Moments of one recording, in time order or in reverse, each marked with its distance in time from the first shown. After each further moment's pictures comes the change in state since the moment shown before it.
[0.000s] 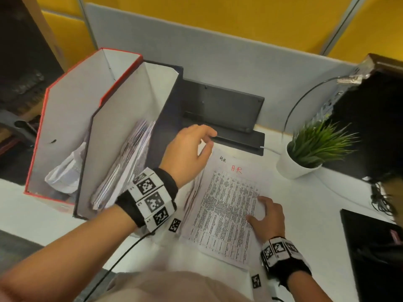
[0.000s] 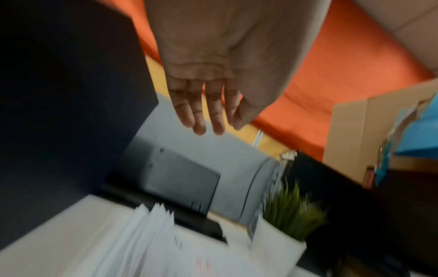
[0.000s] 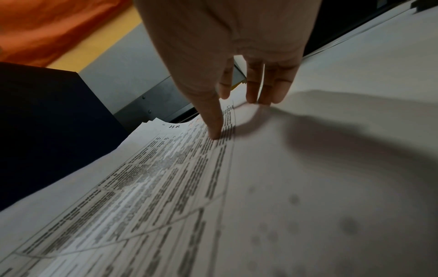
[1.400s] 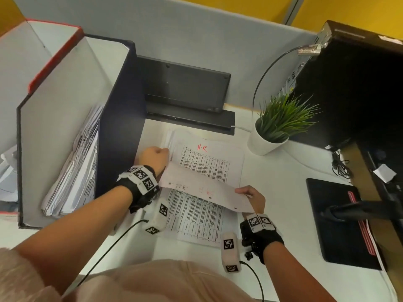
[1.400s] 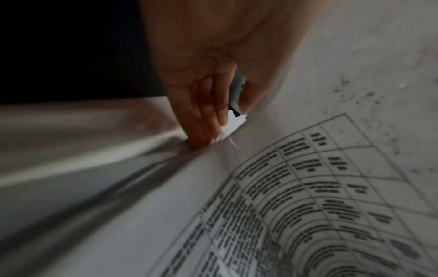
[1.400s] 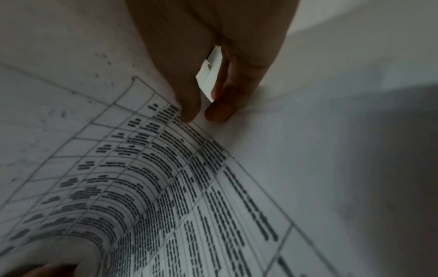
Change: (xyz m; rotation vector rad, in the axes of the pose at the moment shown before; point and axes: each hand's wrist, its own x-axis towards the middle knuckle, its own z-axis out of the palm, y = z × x) left_hand -0.005 -0.072 0.089 -0.222 -0.174 -0.877; right_hand 0.004 0.010 -0.009 1.020 0.163 0.273
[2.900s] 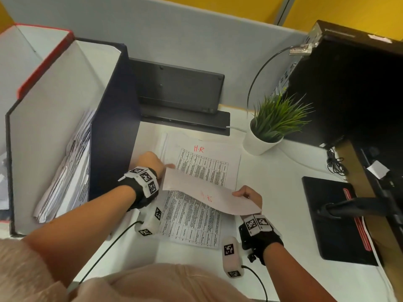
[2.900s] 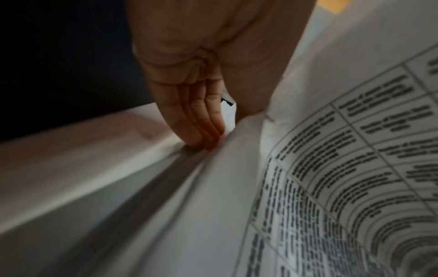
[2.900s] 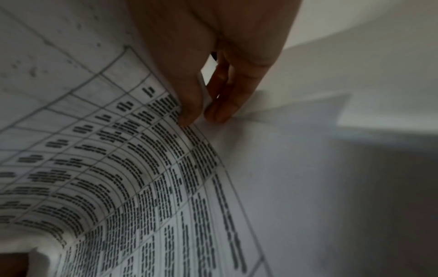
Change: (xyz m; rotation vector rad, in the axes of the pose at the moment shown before) left_hand -0.001 0.006 0.001 0.464 -0.152 -0.007; right_hand 0.005 -0.001 -0.003 0.143 0.005 0.250
